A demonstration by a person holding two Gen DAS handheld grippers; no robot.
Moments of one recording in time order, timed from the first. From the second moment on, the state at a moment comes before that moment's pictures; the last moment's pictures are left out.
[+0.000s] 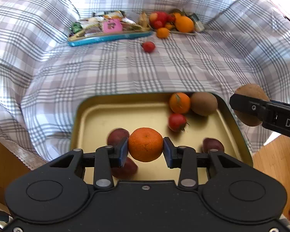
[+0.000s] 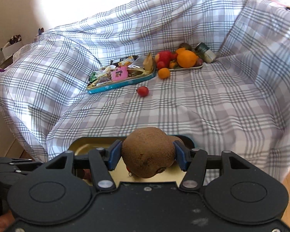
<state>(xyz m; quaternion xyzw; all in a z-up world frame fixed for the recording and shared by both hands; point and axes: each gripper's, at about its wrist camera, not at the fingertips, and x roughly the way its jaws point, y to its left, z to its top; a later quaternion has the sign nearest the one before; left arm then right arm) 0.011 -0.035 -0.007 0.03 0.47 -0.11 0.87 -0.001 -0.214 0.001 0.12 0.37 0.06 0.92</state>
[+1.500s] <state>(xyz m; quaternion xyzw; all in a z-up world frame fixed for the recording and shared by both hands) 0.025 -0.035 -0.041 0.03 0.51 -0.11 0.85 0.003 -0.201 -0.044 0.10 0.45 0.04 0.88</state>
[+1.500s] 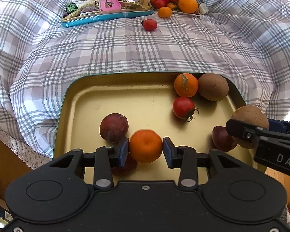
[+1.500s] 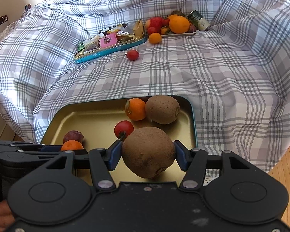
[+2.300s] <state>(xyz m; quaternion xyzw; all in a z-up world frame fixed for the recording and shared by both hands) 0.021 -0.018 -0.035 0.01 0.50 -0.03 0.87 -0.002 -0.182 -0.046 0.05 0.46 0.09 0.88</state>
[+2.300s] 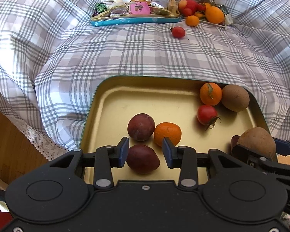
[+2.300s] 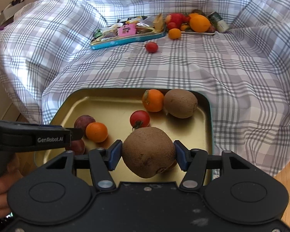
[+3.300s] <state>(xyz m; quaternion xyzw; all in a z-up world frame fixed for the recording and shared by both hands) 0.021 -0.018 -0.037 0.01 0.51 -0.03 0.86 -0.005 -0.178 -0.045 0.03 0.46 0.09 0.88</state>
